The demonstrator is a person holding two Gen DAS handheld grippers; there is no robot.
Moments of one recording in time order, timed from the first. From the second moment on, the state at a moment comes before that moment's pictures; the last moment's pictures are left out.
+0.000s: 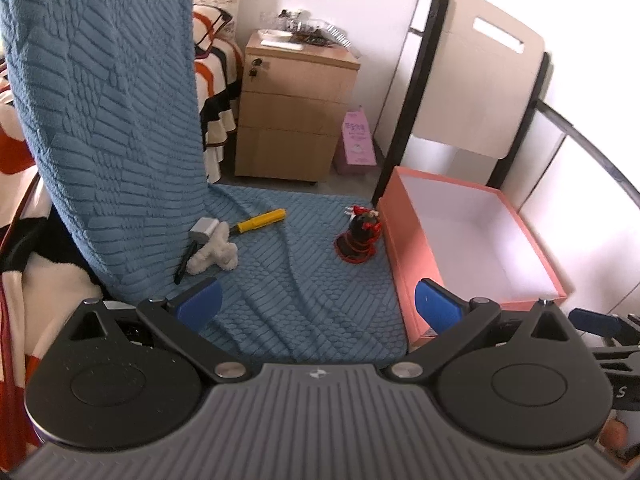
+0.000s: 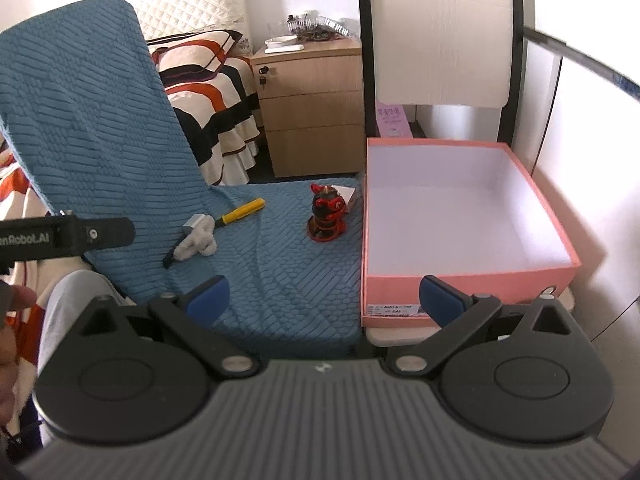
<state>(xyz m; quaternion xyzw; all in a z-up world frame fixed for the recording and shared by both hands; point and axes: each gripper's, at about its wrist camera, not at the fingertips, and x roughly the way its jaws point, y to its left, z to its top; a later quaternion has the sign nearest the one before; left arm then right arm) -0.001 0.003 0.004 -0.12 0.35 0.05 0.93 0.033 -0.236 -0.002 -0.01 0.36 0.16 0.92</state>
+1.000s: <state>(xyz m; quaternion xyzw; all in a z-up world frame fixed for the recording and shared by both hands) -0.030 -0.009 0.008 -0.12 0.33 0.08 0.93 0.032 -0.251 -0.005 -0.01 0.38 0.18 0.91</state>
